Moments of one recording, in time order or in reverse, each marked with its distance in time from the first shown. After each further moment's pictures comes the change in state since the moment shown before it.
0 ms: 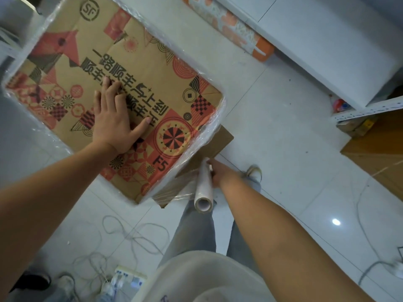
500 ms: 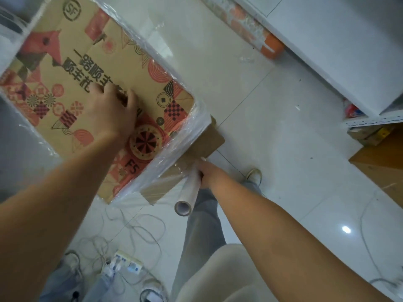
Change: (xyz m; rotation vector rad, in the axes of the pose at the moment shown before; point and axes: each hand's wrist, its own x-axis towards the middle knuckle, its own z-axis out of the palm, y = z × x) left_hand 0.045 0.092 -0.017 0.036 0.178 -0.582; right_hand -0.001 -0.030 -0.029 -0.138 -0.211 0.062
